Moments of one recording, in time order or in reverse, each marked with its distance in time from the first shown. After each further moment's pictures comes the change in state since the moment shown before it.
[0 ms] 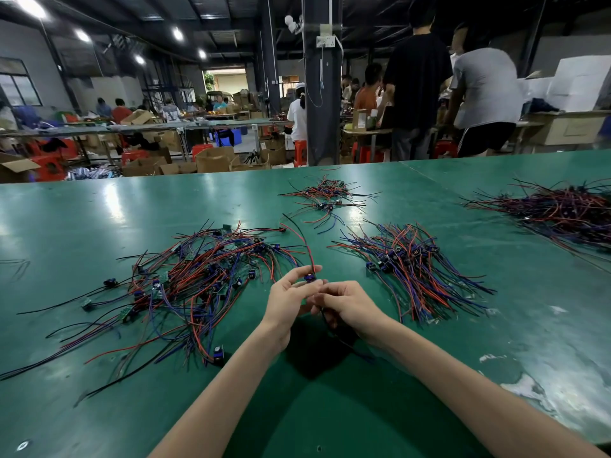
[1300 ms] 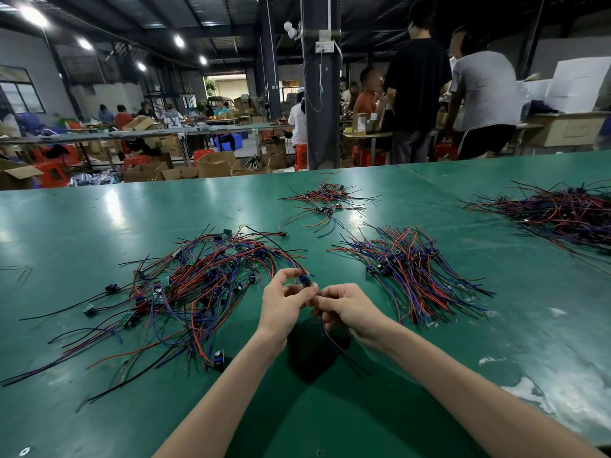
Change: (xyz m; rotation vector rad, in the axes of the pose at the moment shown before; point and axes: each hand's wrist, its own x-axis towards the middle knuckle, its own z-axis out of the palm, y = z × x) left_hand 0.015 -0.015 -0.011 0.113 0.088 0.208; right_hand 0.003 -0.003 -0.001 0.097 0.018 0.073
